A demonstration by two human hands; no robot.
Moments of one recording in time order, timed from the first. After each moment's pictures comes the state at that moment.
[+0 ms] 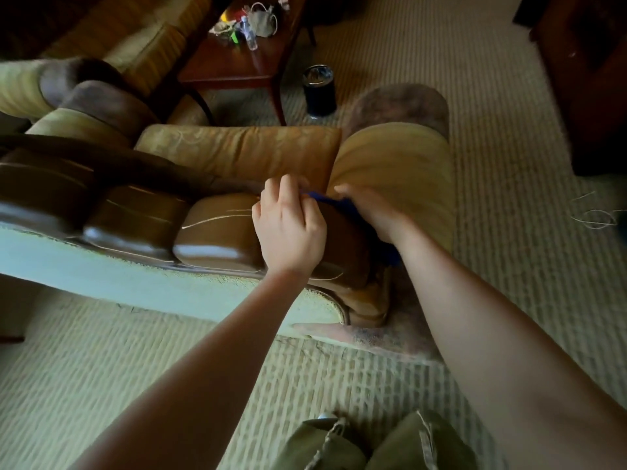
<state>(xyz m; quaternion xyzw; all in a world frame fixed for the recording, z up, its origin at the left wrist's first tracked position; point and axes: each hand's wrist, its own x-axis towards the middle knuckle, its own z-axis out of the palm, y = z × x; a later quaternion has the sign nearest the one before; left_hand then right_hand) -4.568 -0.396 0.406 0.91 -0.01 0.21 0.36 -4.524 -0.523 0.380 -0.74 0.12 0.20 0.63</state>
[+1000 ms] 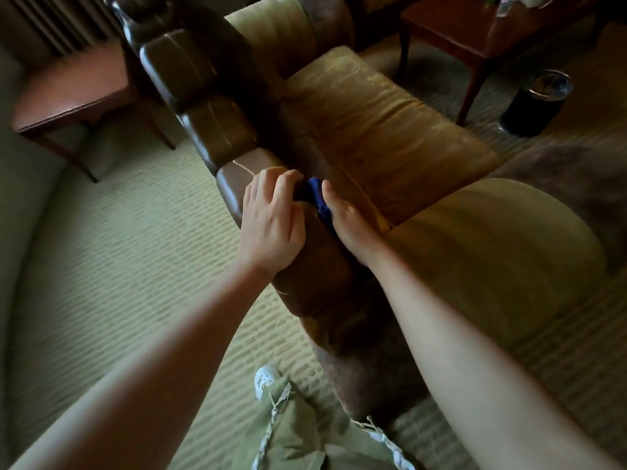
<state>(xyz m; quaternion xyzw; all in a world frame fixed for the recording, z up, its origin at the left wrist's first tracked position) -4.563 -0.419 0.403 0.93 0.18 0.28 0.14 -4.460 -0.509 0.372 -0.67 -0.24 0.40 0.57</state>
